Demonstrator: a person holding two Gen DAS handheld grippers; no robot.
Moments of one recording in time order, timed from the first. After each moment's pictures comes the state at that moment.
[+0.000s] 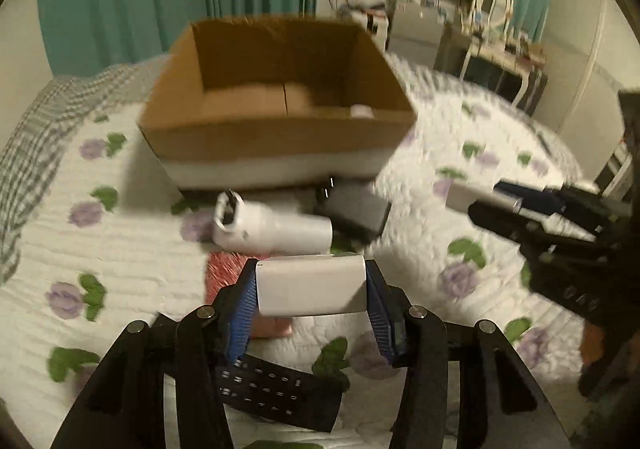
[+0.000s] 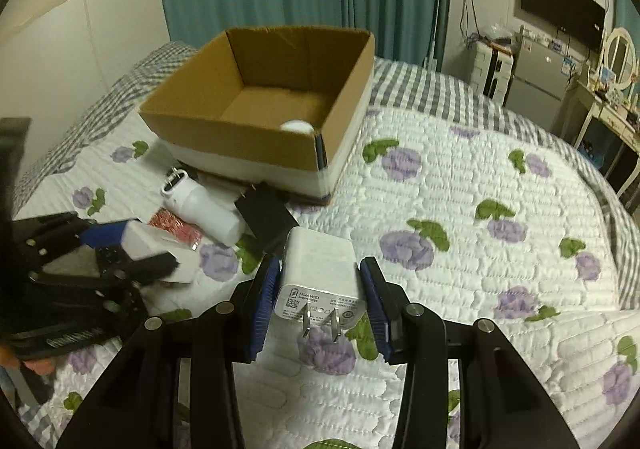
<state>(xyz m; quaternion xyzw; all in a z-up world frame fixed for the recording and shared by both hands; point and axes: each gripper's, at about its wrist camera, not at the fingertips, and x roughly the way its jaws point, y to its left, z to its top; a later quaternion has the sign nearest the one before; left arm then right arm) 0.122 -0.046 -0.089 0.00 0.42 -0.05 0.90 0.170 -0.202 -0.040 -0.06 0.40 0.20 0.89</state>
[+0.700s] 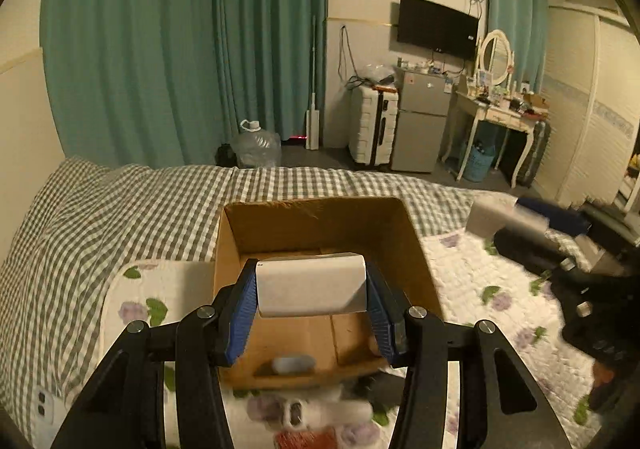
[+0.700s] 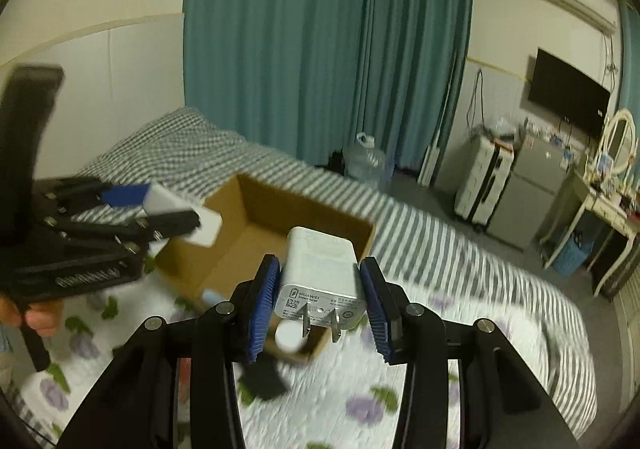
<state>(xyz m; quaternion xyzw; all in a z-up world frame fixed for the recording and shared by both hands) 0.240 -0.018 0.017 0.02 0.32 -0.04 0.95 0.246 -0.164 0.095 -0.11 0.27 0.23 0.93</state>
